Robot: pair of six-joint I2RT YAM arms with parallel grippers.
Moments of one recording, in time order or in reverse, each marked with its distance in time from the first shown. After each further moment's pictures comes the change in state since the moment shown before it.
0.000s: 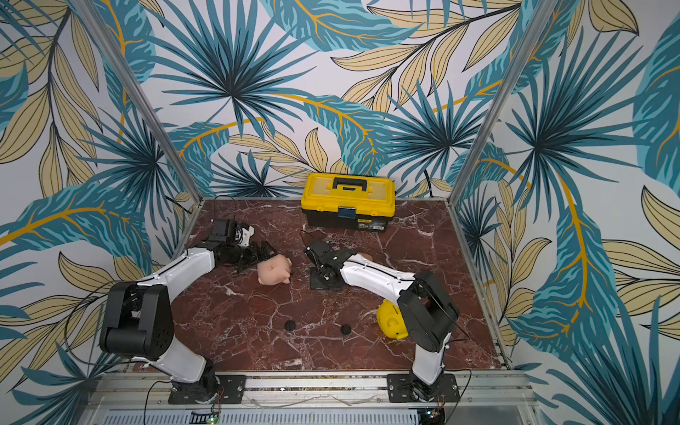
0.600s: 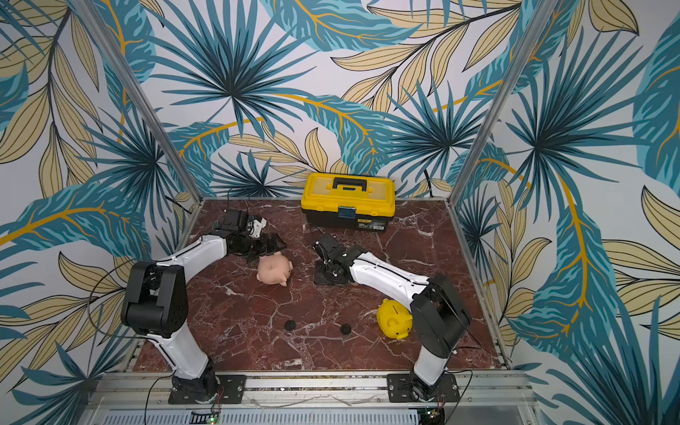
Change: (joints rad) left arm -0.044 0.186 0.179 0.002 0.049 0.053; right arm -0.035 -0.072 -0.020 0.013 -0.043 0.000
